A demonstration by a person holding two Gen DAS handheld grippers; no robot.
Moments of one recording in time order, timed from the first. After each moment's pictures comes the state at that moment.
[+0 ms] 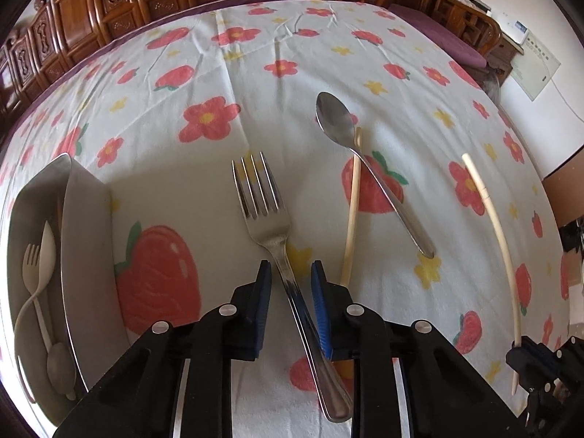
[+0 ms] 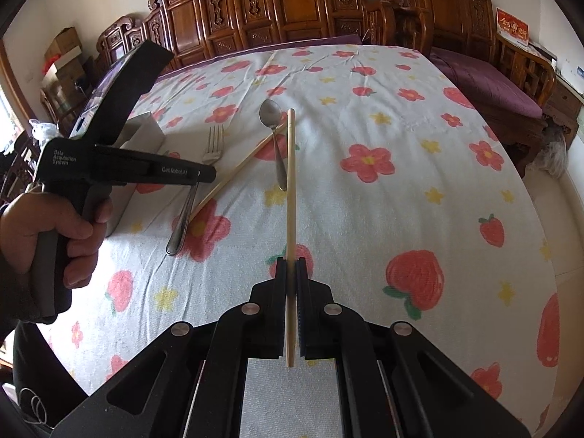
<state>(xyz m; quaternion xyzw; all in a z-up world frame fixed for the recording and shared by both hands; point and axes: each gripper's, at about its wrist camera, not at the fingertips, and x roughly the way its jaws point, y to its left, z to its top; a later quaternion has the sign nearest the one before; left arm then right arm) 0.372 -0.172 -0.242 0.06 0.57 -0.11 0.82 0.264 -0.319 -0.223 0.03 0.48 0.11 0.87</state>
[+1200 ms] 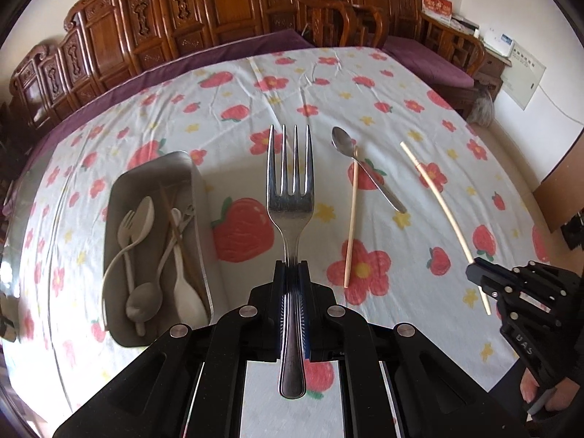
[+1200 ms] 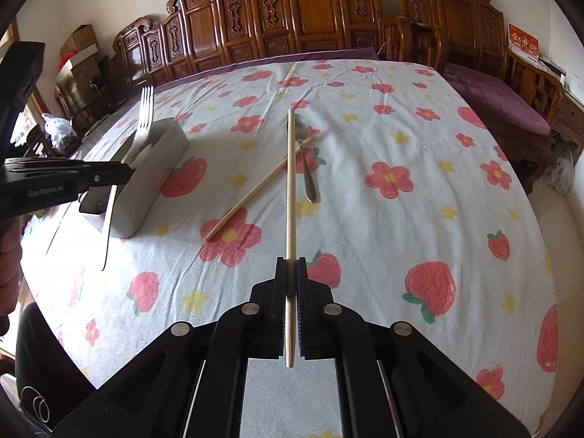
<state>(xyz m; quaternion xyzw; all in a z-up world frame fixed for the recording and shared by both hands) 0.280 -0.118 -0.153 0.07 0.50 -0.10 0.86 0.255 -0.301 -0.207 0.02 0.46 0.14 0.88</state>
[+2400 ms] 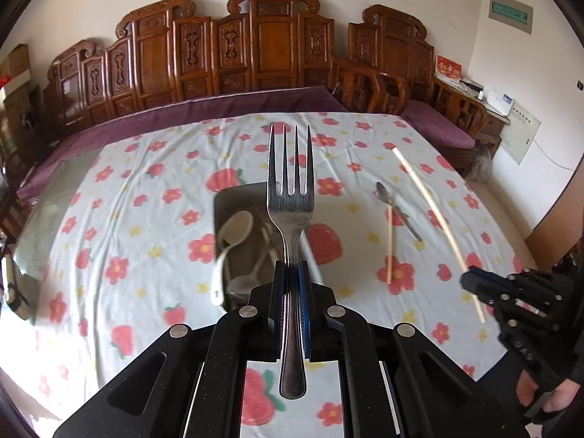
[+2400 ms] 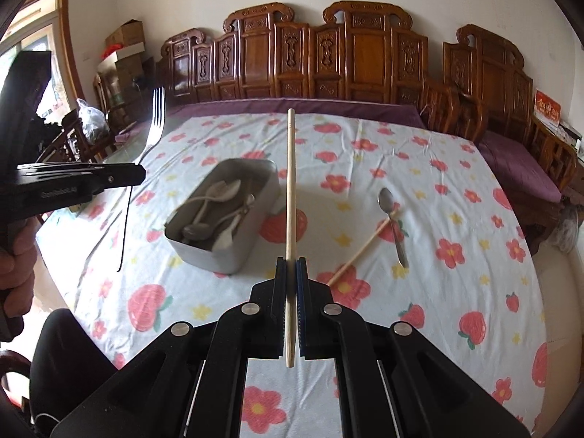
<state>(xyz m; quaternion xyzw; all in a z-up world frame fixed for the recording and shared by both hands) 0.214 0.003 -0.083 0.01 0.41 -0.08 0.91 0.208 -0.184 -0.118 -0.03 0.38 0.19 0.90</state>
